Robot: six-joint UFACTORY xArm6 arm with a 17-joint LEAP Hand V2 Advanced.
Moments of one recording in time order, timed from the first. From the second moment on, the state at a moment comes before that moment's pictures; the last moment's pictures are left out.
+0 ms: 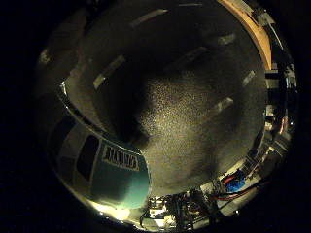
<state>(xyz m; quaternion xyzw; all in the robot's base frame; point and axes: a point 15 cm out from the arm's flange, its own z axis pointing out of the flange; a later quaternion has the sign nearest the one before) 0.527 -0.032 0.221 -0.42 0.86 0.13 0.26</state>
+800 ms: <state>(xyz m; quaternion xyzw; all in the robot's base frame) 0.520 0.040 0.339 -0.51 0.79 0.13 0.31</state>
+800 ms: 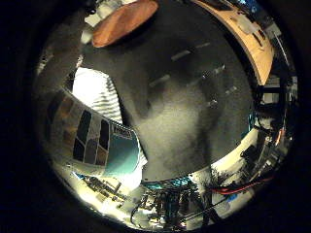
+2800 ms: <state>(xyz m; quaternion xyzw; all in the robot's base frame) 0.500 0.235 0.416 -0.66 0.66 0.16 0.32</state>
